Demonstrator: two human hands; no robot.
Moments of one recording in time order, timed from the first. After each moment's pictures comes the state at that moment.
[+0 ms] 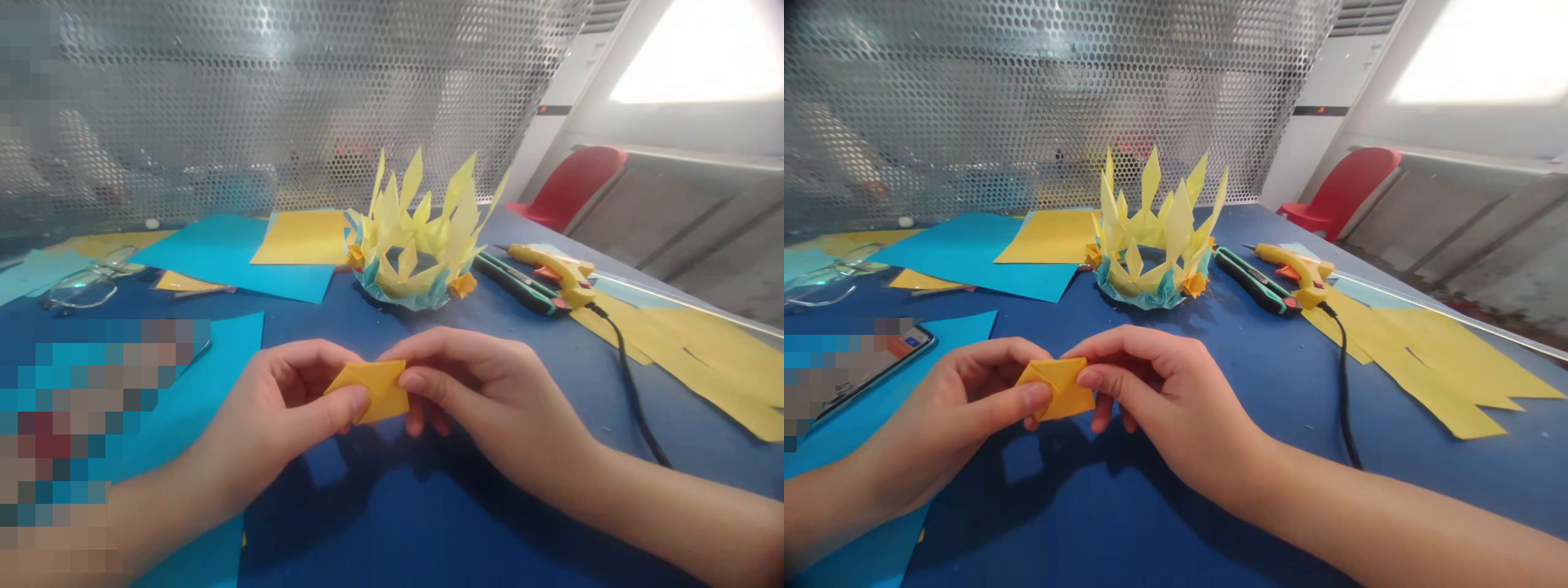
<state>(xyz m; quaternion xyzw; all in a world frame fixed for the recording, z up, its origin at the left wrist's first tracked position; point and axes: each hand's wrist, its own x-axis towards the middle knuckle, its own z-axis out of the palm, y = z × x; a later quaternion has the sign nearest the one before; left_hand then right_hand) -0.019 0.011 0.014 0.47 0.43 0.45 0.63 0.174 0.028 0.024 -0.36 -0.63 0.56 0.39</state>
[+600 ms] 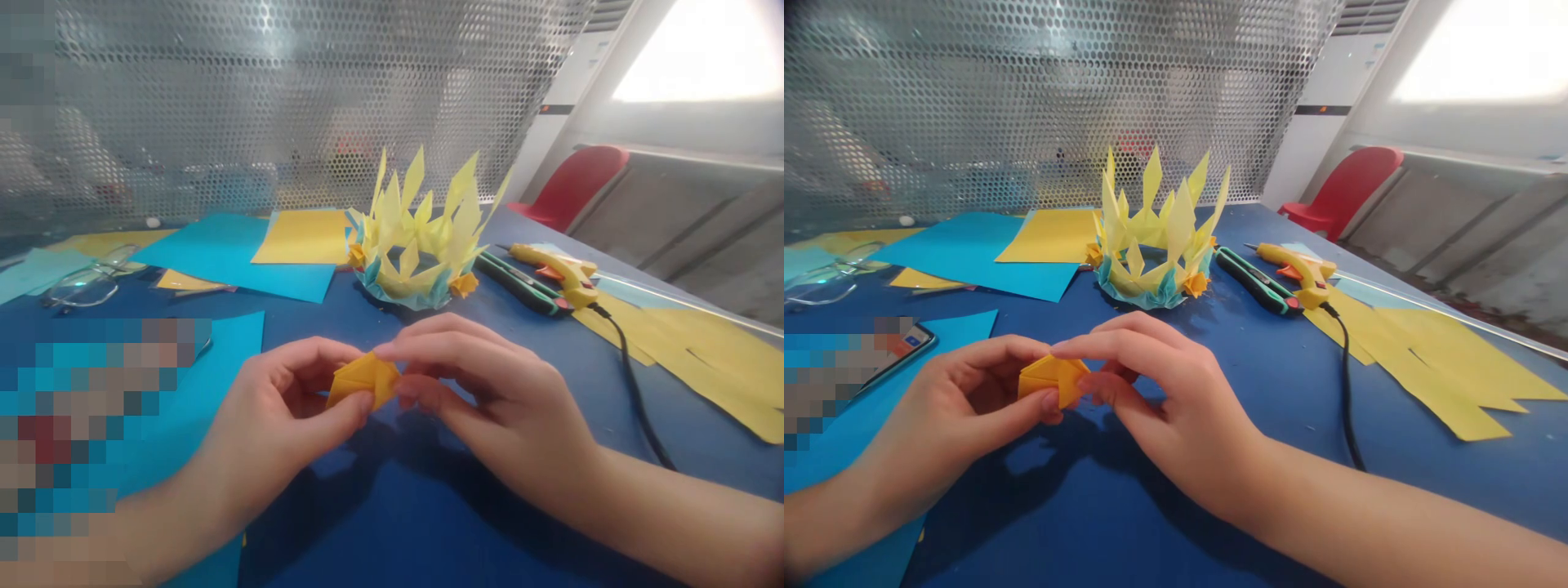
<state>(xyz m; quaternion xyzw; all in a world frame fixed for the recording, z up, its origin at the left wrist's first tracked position) -0.016 0.006 0.012 0.50 0.45 0.46 0.58 0.179 0.028 0.022 -0.31 -0.79 0.33 0.41</state>
